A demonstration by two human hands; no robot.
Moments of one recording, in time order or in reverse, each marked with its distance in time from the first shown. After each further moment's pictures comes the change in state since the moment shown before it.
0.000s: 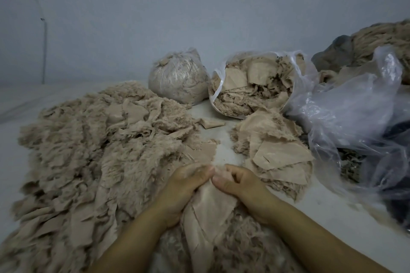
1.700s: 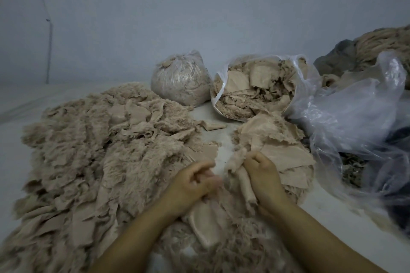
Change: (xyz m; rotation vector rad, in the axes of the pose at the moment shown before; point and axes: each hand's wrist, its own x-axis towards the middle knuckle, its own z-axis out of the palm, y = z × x) left_hand 0.001 0.000 -0.002 0.565 0.021 0.130; right_hand 0.005 -0.013 -0.007 -0.091 0.611 -0.048
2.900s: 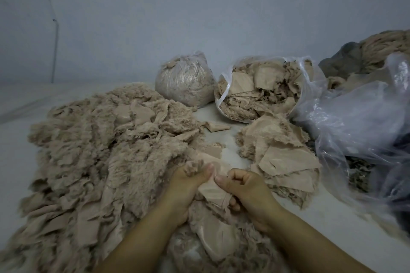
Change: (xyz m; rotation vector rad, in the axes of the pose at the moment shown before) left_hand 0.006 0.001 0.002 -0.644 0.192 -0.250; right_hand -0.017 0.002 0.015 0.144 -0.419 0.149
